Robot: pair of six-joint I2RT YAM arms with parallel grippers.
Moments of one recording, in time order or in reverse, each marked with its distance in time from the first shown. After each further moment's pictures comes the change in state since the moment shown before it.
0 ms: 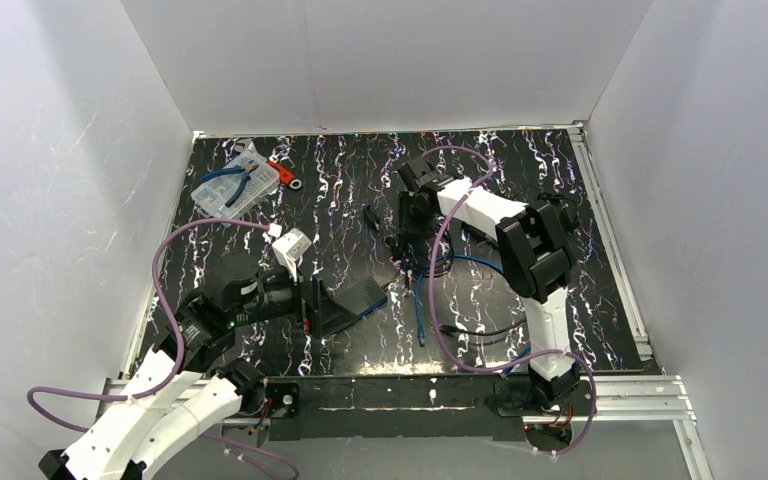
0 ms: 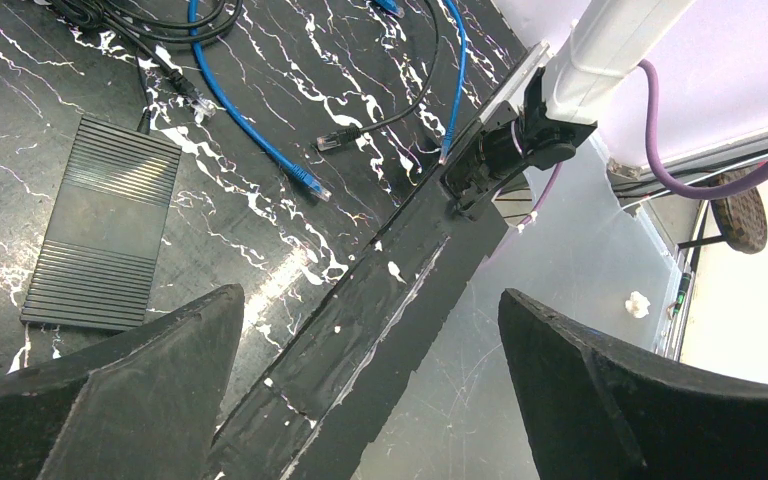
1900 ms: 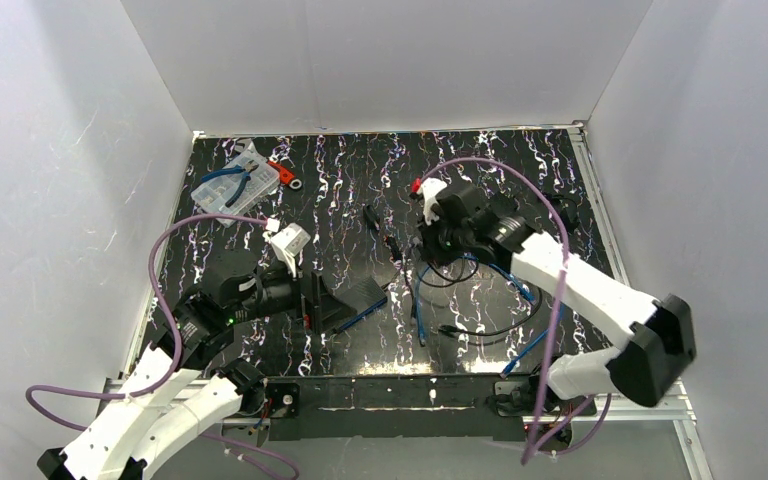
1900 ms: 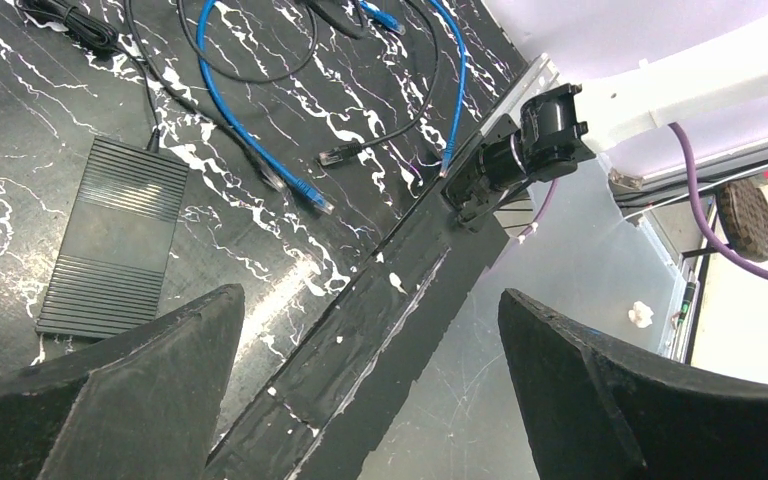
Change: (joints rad) left arm 0.000 0.022 0.041 -0.012 -0.018 0.010; right arm 0.141 -0.712 -0.423 0.012 -0.030 -0.428
